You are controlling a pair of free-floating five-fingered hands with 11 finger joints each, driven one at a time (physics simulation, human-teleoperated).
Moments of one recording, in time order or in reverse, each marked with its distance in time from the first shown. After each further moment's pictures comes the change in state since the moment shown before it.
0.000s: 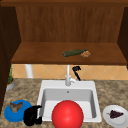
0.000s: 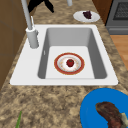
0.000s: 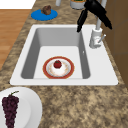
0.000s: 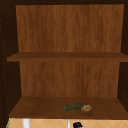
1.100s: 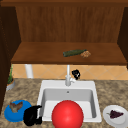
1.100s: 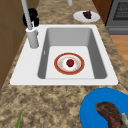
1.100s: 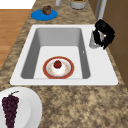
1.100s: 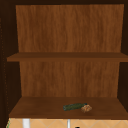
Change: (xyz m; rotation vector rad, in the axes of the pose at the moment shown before) left hand 0.000 0.000 0.000 0.000 0.000 0.000; right hand 0.029 0.042 -0.113 0.007 0.027 0.099
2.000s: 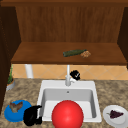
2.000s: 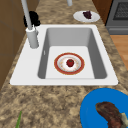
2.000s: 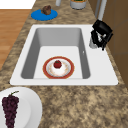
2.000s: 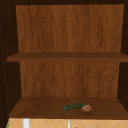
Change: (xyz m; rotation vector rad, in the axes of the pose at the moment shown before) left hand 0.000 0.000 0.000 0.000 0.000 0.000; right hand 0.029 0.003 0.002 0.046 0.191 0.232
